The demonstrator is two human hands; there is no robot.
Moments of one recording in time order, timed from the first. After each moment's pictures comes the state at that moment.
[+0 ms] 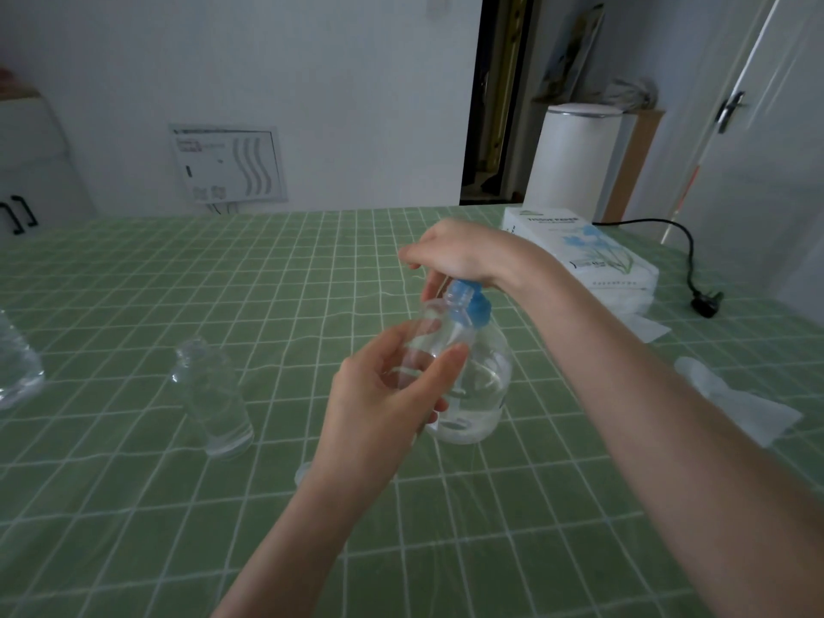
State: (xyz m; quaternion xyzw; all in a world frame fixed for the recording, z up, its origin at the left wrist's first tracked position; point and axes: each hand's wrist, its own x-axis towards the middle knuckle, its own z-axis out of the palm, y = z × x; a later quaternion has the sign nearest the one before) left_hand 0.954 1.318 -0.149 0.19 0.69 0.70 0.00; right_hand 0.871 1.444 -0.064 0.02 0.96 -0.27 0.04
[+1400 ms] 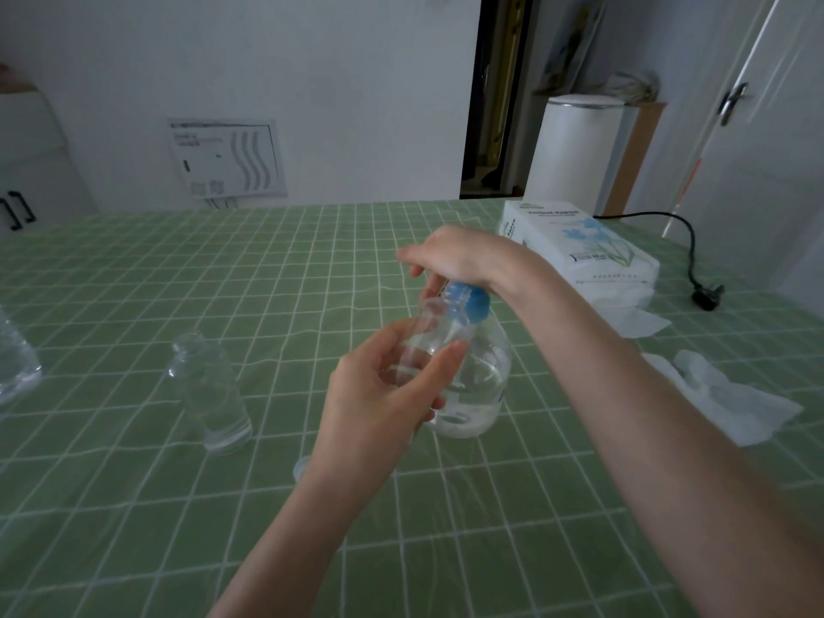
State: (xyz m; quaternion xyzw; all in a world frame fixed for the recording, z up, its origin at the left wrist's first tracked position) left_hand 0.955 1.318 -0.151 0.19 0.69 0.70 0.00; right_hand 0.869 1.446 -0.075 0.03 0.96 -0.27 0.05
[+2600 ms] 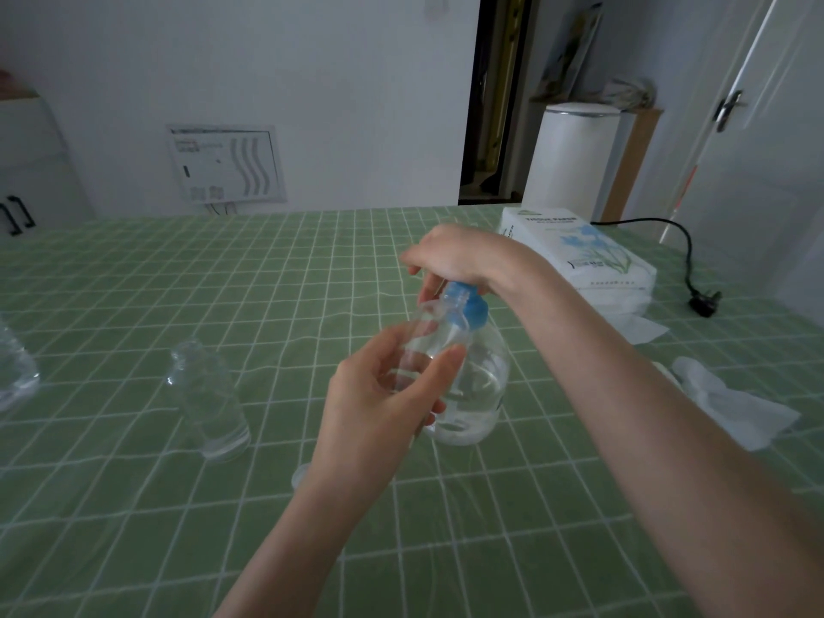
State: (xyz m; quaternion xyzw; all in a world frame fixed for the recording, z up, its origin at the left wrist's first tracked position) left_hand 0.955 1.319 -0.148 0.19 0.69 0.70 0.00; right_hand 0.868 1.444 -0.066 0.04 0.96 -0.27 0.05
